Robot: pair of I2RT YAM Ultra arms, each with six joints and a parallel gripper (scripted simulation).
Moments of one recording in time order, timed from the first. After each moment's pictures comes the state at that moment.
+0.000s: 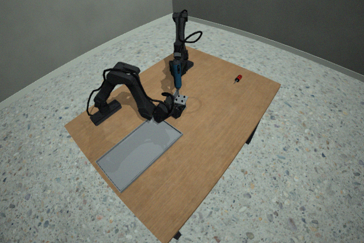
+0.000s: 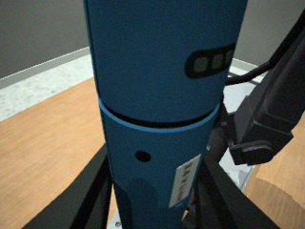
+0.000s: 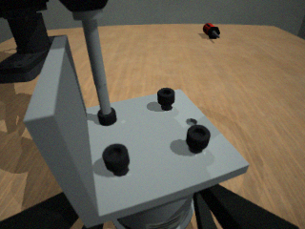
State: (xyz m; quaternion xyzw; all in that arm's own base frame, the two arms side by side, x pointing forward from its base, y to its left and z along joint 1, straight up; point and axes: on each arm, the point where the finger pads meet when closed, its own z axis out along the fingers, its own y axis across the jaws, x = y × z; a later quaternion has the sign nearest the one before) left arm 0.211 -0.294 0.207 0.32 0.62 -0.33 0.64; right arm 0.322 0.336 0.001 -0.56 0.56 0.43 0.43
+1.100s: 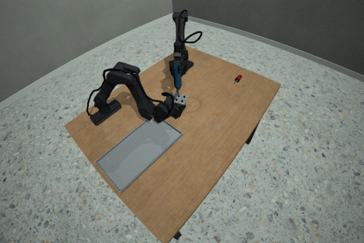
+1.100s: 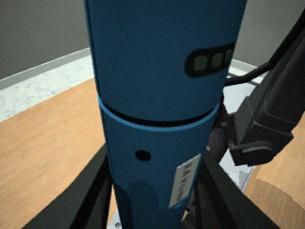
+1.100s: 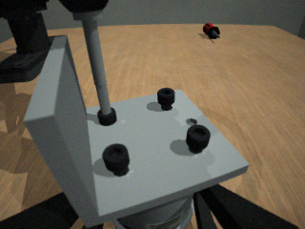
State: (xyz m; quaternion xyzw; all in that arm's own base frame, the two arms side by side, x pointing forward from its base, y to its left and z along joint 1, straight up) left arm 0.211 -0.294 0.206 0.32 0.62 -0.33 0.64; right arm 0.322 0.336 0.001 -0.56 0.56 0.43 0.43
